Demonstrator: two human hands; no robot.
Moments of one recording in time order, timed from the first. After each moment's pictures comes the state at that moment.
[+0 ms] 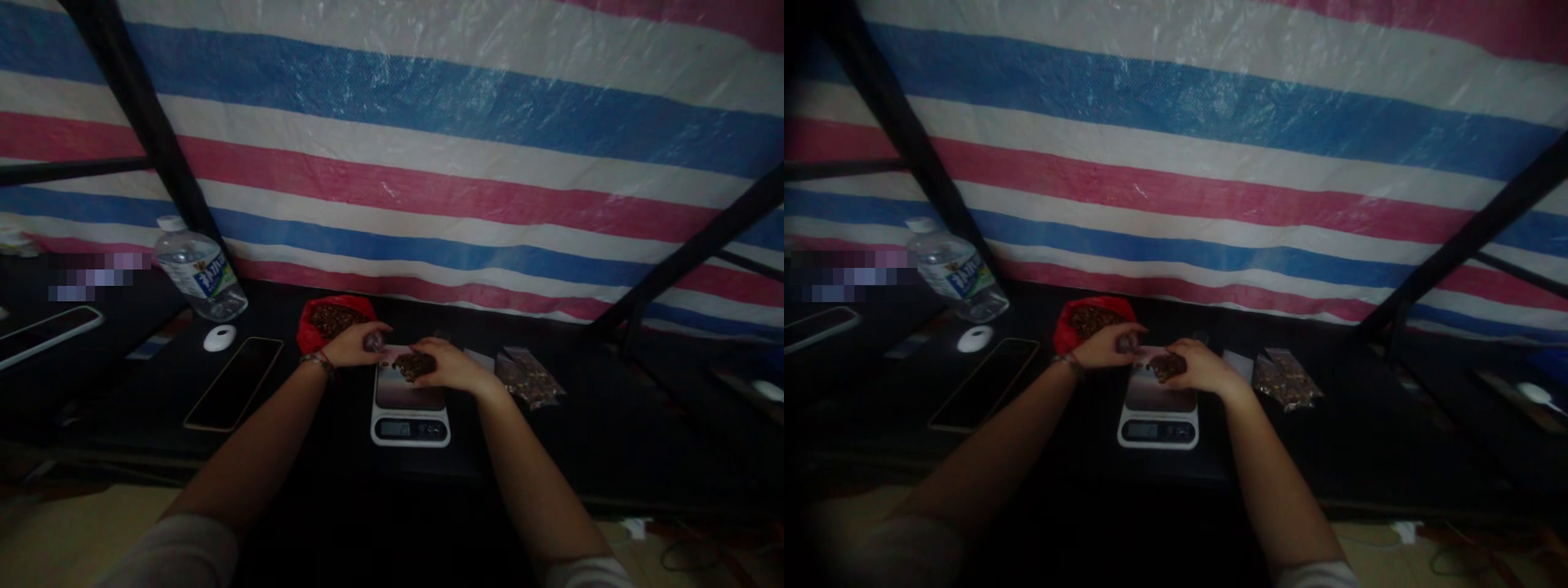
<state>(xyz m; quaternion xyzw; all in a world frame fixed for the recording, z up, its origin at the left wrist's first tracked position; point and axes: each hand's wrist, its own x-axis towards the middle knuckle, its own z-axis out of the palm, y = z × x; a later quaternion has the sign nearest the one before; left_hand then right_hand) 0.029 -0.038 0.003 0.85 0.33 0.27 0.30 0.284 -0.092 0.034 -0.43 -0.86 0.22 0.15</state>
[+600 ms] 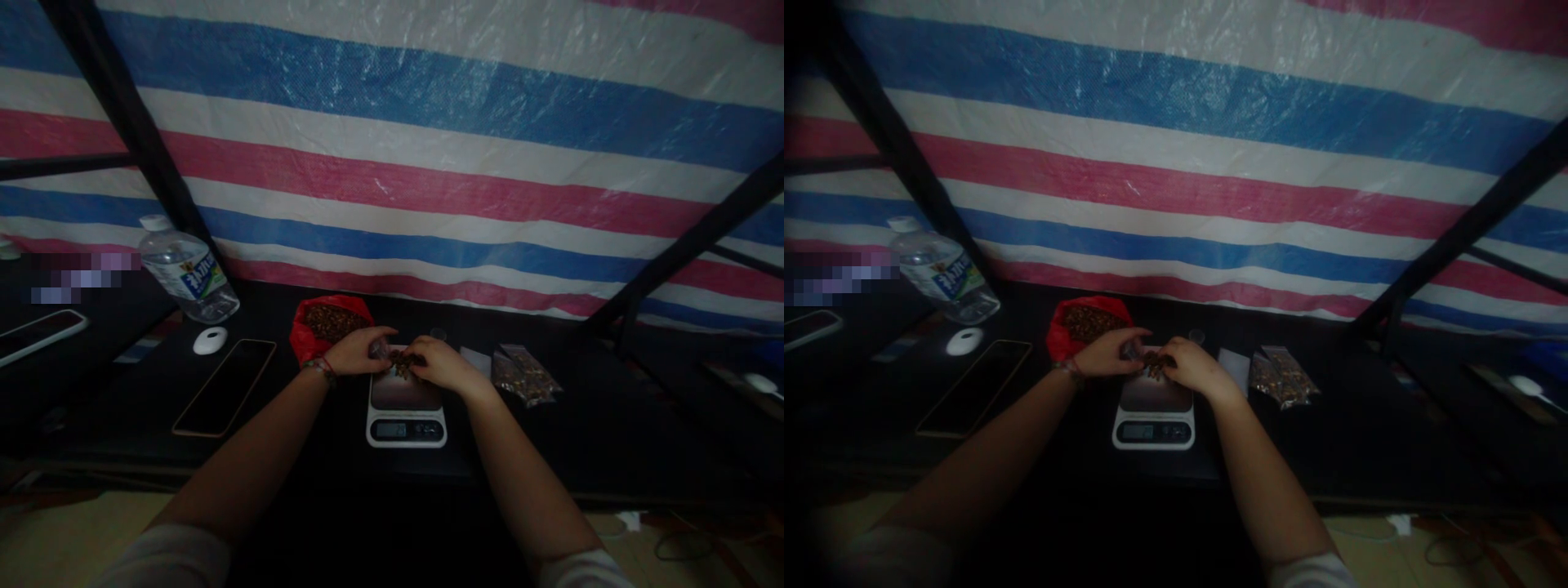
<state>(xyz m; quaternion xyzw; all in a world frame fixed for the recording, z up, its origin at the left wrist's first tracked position) 0.046 -0.050 0.010 0.88 0.31 0.25 0.26 0.269 -0.090 0.028 -0.43 -0.88 0.15 0.14</state>
